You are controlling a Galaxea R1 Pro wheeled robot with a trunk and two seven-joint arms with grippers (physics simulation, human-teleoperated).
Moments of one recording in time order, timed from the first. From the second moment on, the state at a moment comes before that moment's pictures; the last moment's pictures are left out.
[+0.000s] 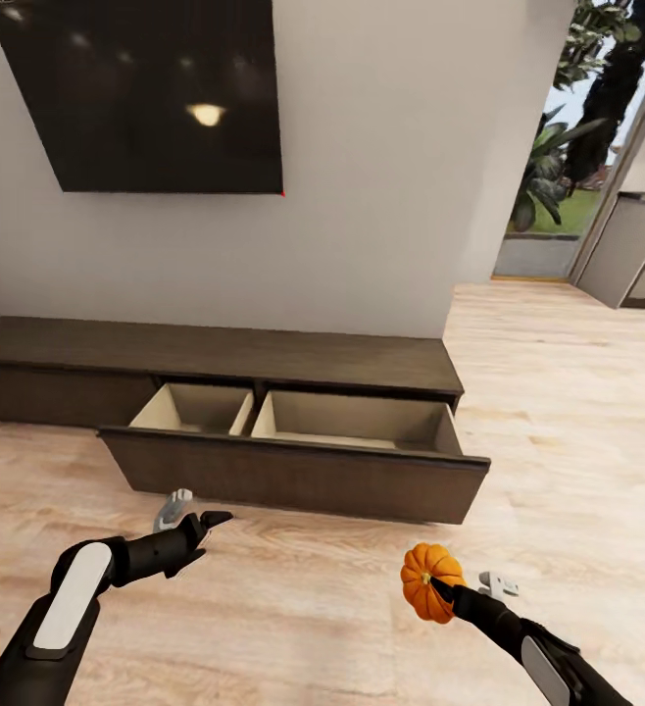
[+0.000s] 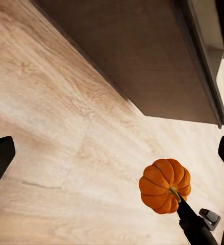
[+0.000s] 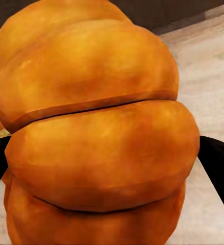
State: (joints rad) left arm -0.38 0.12 0.17 -1.23 1.06 0.98 0.11; right arm -0.45 -0.19 0.02 -0.47 -0.49 0.10 0.44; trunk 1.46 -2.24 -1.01
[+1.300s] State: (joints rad) left arm -0.38 0.12 0.17 -1.23 1.06 0.98 0.11; right arm -0.45 -0.20 0.02 -0.44 -0.49 0.02 0.46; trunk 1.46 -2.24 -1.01
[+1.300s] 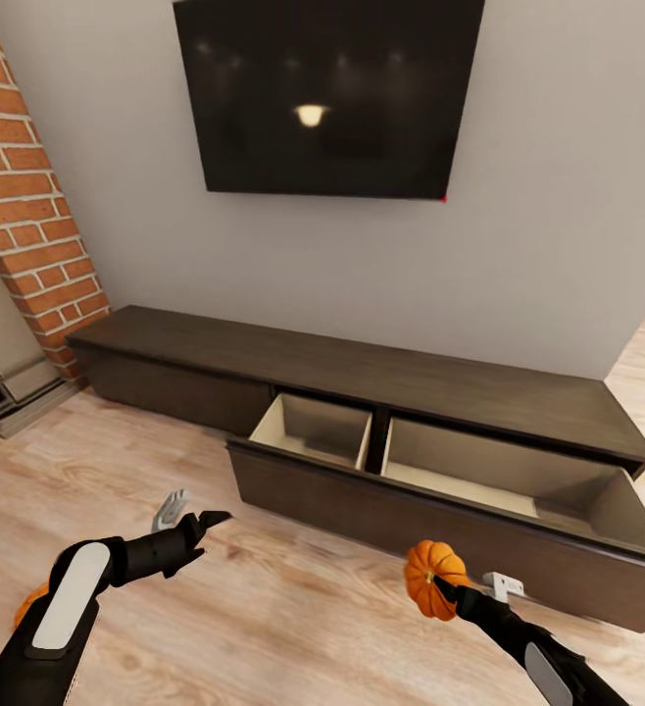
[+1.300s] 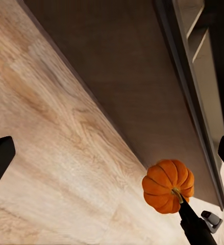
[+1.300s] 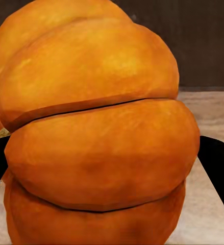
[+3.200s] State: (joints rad) left arm -0.38 0.12 0.18 -1.23 1.06 0.99 0.11; right arm -0.45 -0.20 0.02 -0.44 -0.49 0.02 0.46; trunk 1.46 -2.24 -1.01
